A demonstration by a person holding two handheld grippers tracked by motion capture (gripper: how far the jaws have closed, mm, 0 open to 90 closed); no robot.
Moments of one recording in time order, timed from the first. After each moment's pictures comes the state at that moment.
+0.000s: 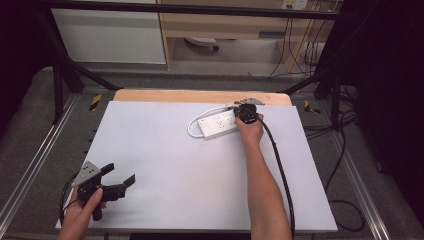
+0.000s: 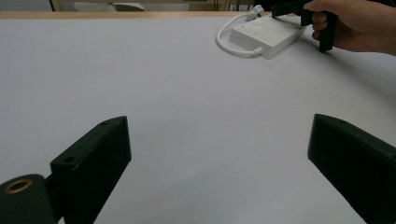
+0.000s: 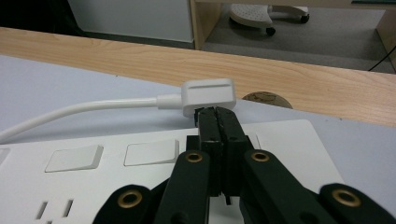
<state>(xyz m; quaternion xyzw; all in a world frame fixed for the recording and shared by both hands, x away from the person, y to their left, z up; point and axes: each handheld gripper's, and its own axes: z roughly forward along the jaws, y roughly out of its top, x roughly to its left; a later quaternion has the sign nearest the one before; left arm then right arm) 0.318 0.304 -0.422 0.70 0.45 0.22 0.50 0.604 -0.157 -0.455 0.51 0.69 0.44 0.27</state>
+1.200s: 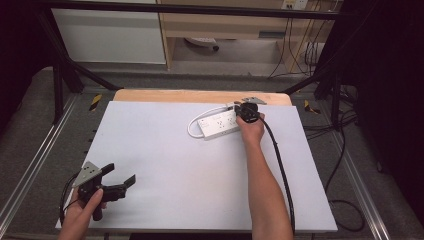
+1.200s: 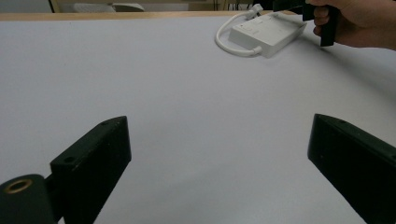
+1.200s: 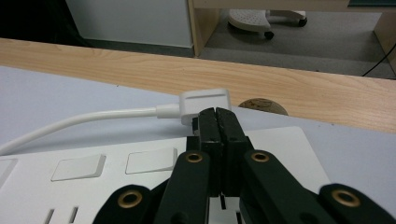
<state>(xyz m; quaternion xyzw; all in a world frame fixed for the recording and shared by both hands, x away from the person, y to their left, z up) 0.318 0.303 -0.422 0.71 0.45 0.22 0.50 0.602 -0.160 -0.449 0.51 0.68 0.45 0.27</state>
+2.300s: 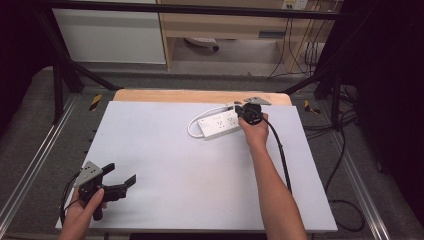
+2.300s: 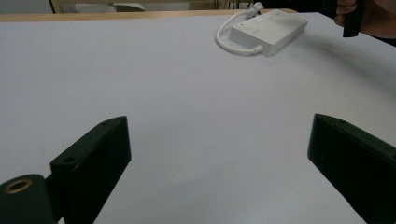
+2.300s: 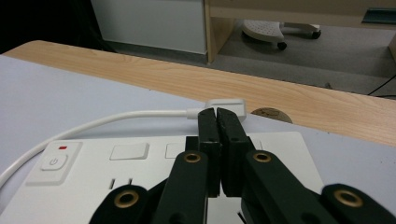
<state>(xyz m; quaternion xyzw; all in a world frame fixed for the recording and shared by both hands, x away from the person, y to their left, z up) 0.319 0.301 -0.422 0.71 0.45 0.22 0.49 0.572 -0.165 -0.421 0.48 0.69 0.47 0.27</state>
